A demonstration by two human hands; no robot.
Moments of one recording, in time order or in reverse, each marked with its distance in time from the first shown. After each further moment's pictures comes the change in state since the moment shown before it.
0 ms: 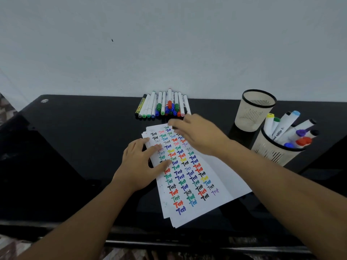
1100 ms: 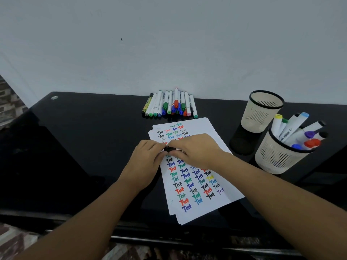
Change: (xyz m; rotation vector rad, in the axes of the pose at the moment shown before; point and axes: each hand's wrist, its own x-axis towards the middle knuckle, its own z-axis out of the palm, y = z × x) left_hand -0.003 -0.004 0.005 -0.060 0.228 0.222; right_hand -0.010 -0.030 0.029 -0.048 -0.161 -0.043
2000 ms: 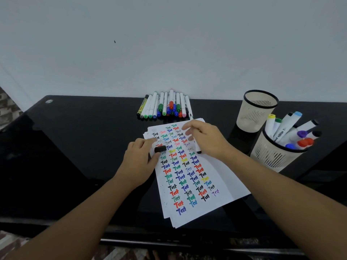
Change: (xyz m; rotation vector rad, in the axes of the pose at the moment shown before) left_hand 0.014 0.001 -0.004 0.007 -0.167 -0.254; right_hand -0.014 0.037 -0.011 0.877 0.227 0.428
